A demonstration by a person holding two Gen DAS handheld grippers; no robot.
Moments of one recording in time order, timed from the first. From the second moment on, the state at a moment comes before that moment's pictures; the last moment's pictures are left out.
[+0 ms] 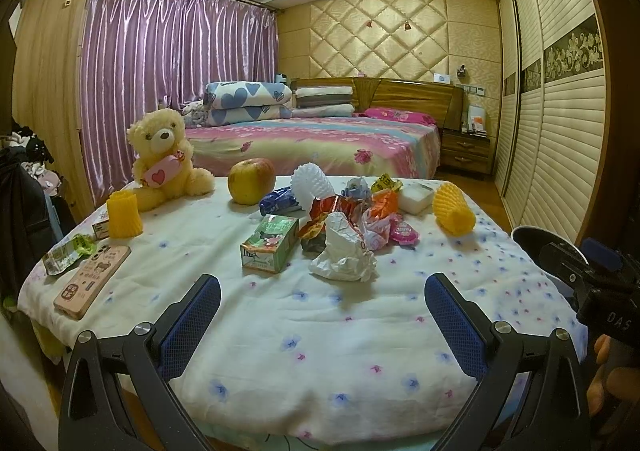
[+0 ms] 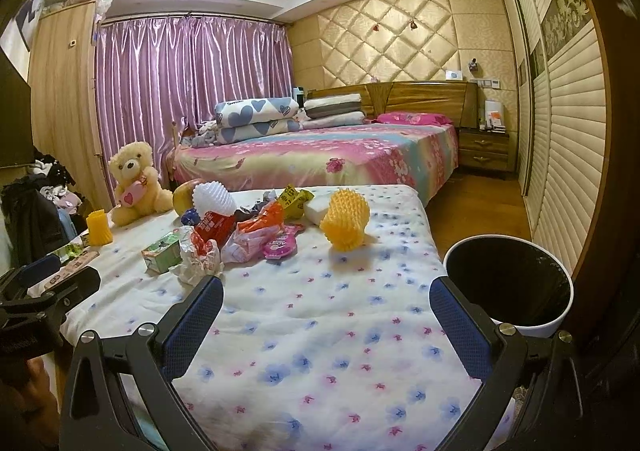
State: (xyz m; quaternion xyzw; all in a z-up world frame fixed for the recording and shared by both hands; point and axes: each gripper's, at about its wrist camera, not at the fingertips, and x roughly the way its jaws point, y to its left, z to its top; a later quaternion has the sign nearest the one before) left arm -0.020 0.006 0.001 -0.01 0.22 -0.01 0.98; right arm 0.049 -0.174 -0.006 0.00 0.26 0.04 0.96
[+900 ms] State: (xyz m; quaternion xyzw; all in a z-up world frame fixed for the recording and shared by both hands) left arm -0.019 0.006 -0.002 -0.01 0.22 -0.01 0.98; right arm 0.049 -0.170 -0.008 0.00 0.27 0.04 0.96
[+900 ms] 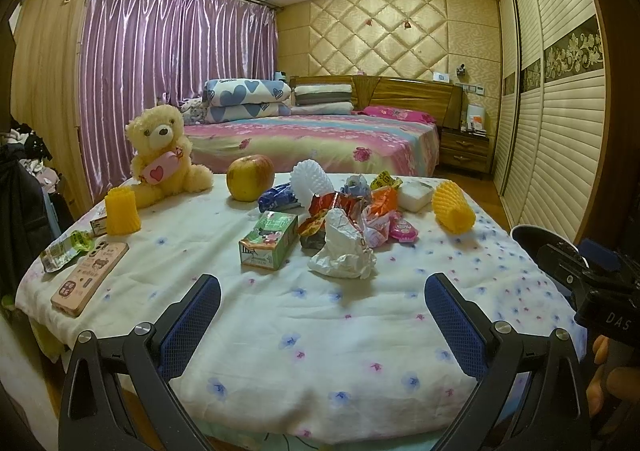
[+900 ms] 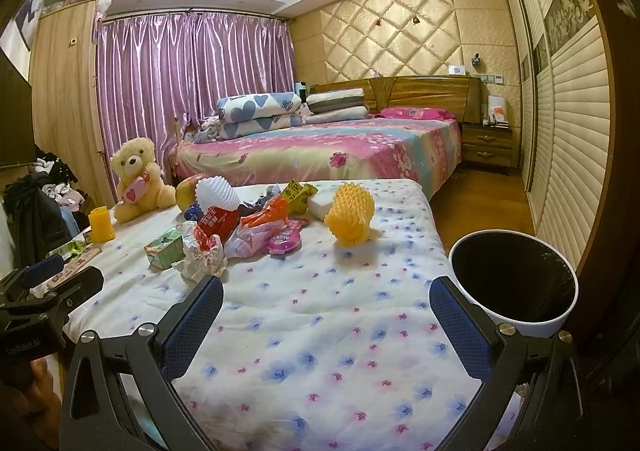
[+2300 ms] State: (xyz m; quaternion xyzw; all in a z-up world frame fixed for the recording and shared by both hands) left arm 0.134 0.108 -0.043 -0.04 0.34 -0.01 0.94; right arm 0.146 -0.086 -0.054 0.06 0.43 0.18 0.88
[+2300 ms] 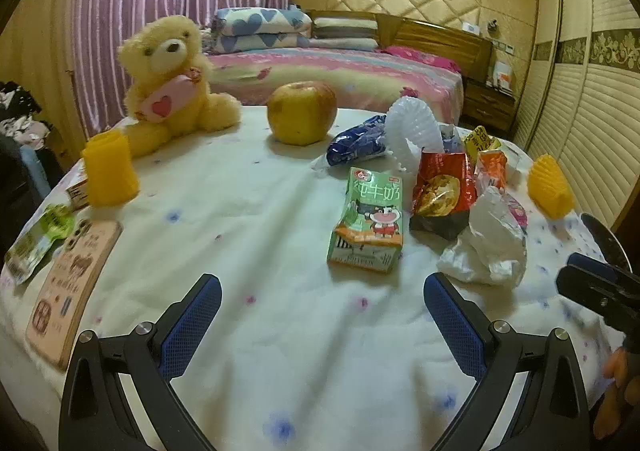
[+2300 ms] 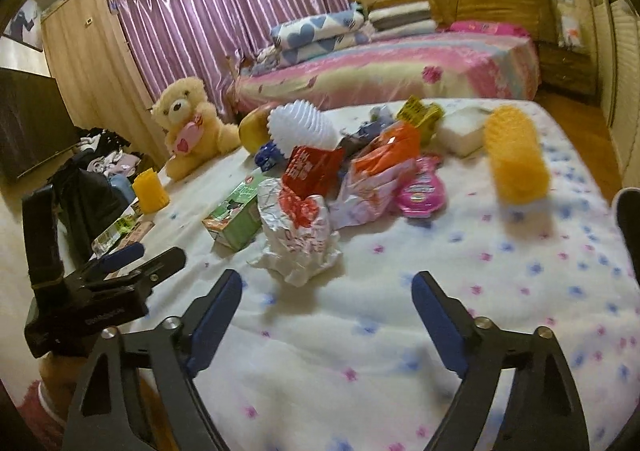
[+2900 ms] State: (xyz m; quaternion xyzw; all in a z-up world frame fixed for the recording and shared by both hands) left arm 0.208 0.100 -0.064 -0.01 0.40 -0.06 0.91; right arm 0.192 -0.065 -0.082 0.08 0.48 0.20 0.85
